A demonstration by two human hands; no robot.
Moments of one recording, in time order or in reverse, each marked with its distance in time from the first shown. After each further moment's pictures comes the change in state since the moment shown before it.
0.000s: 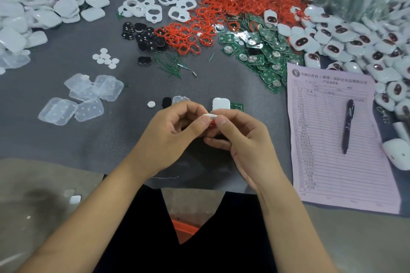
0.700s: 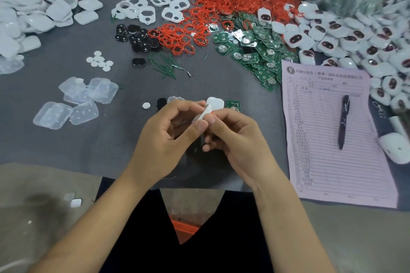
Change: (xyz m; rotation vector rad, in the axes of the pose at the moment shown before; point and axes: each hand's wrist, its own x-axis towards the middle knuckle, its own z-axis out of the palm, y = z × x) left_hand -0.008 -0.005 0.008 0.002 0.085 0.153; right_hand 0.003 -0.006 0.006 0.030 -0.060 0.041
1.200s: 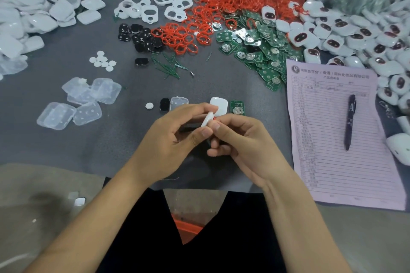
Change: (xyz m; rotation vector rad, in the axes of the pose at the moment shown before) left_hand 0.004 0.002 -0.008 0.228 -0.130 0.021; right_hand -0.004 -0.007 -0.006 0.016 -0.066 0.112
